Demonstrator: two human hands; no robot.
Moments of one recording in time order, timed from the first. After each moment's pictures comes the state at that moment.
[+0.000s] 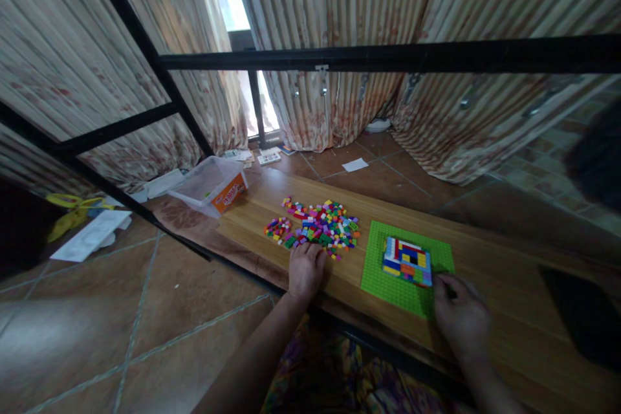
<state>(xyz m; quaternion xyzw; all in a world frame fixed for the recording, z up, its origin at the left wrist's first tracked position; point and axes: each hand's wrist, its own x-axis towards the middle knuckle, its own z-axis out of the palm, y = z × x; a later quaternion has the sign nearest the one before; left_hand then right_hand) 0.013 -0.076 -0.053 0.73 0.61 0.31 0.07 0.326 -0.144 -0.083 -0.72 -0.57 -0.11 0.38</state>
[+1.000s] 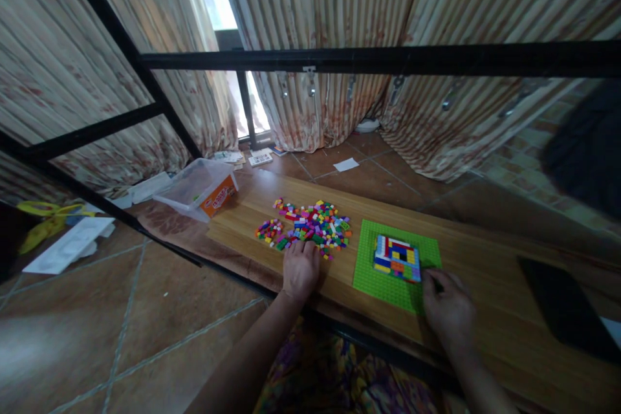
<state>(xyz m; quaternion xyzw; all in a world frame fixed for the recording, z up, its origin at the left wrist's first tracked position) 0.020 -0.071 -0.047 0.75 0.61 0.24 0.00 0.323 -0.143 -0.082 -0.73 -0.56 -0.09 0.38</state>
